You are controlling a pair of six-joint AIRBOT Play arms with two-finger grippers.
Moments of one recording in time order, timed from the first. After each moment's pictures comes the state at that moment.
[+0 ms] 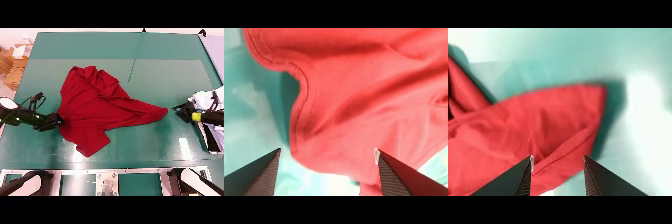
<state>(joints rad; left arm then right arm) 0.24 -1.15 0.70 1.03 -1.23 -1.26 -0.64 -1.07 0.65 -0.71 1.12 1.20</state>
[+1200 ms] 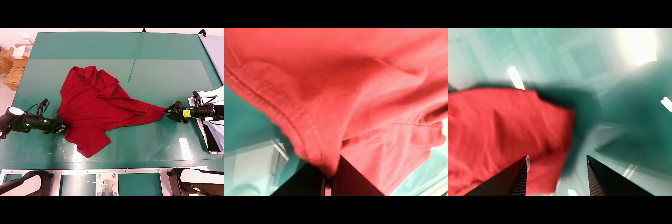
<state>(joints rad) 0.23 -1.24 0.56 0.78 -1.08 -1.14 -0.52 -1.45 0.81 -0.78 1.13 1.22</state>
